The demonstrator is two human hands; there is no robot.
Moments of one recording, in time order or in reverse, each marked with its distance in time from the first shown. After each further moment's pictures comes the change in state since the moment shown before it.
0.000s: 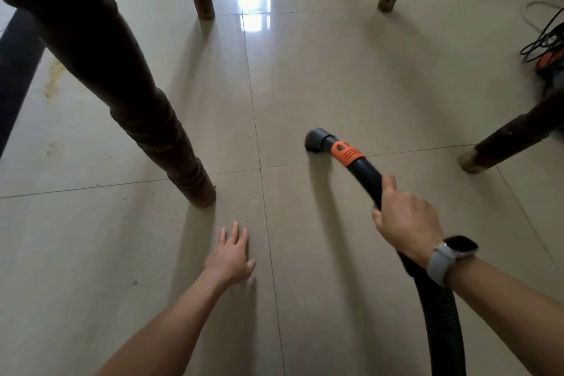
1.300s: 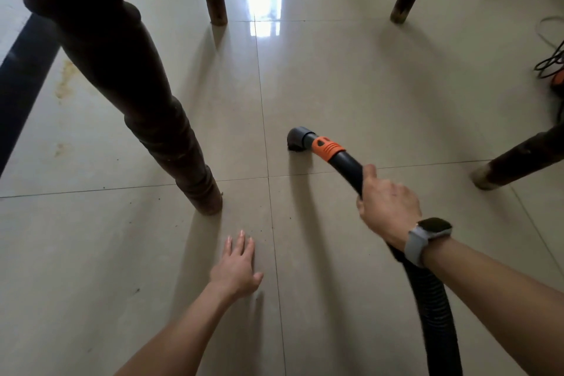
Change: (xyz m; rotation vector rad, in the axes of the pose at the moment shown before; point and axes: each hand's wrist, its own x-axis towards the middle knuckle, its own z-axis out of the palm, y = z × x) left_hand -0.002 0.002 -0.002 0.002 -0.017 -0.006; right_hand 0.039 -0.039 -0.005 -0.087 0.013 -0.098
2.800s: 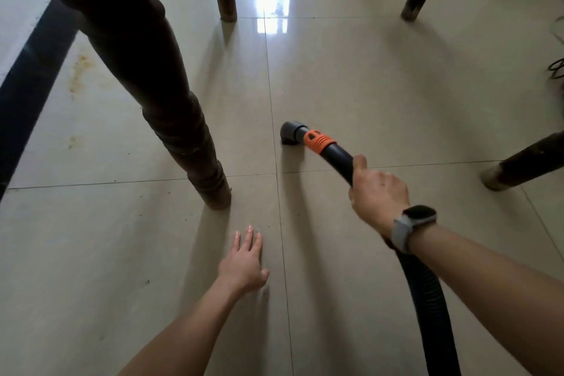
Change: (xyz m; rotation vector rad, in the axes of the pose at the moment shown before) left_hand -0.006 0.002 -0.003 0.013 -0.008 -0.011; right_hand 0.009 -0.027 0.001 -0.011 0.021 -0.055
